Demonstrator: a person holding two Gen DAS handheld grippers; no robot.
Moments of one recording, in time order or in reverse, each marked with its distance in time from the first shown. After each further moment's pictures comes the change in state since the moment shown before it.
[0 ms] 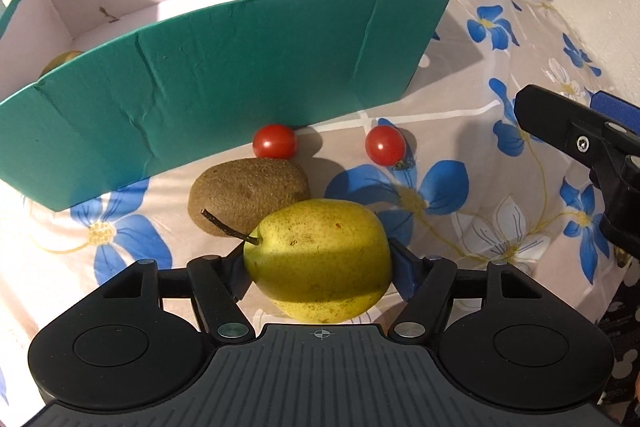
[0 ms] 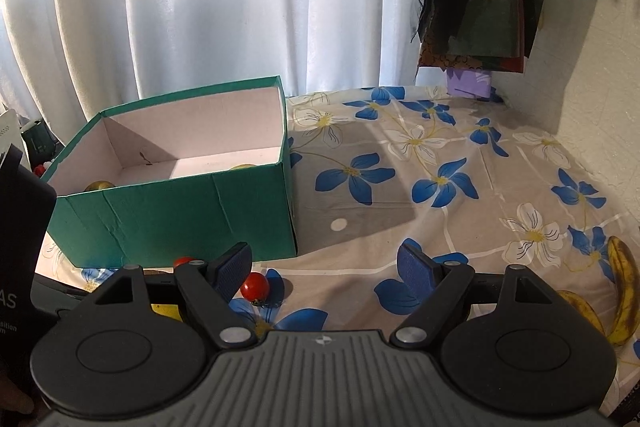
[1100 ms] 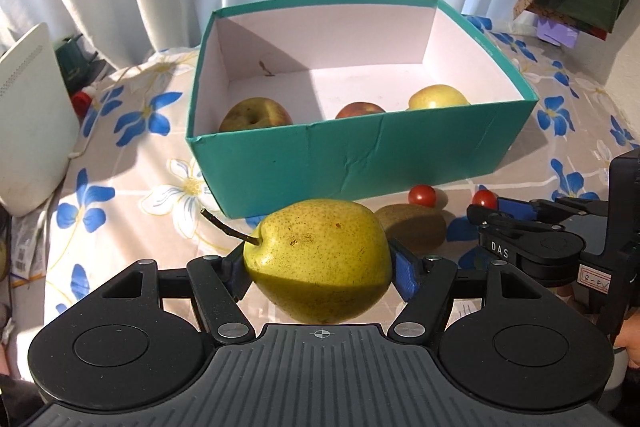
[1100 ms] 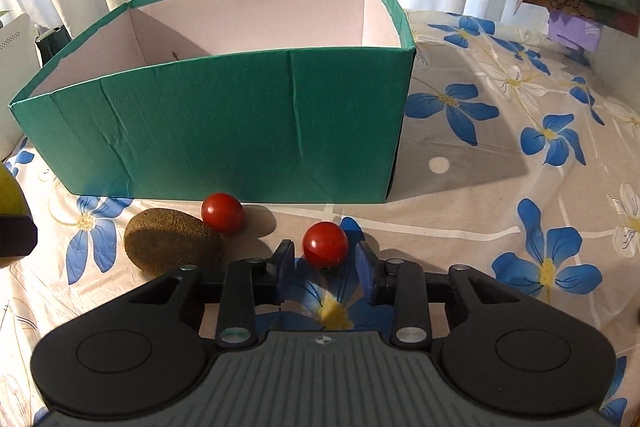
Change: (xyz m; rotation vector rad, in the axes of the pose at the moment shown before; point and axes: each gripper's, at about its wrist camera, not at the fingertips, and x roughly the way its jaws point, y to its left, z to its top) left arm -0.089 0.064 -0.026 -0.136 -0.200 0.179; right arm 0.091 0.054 -0.021 -0.131 0.224 0.108
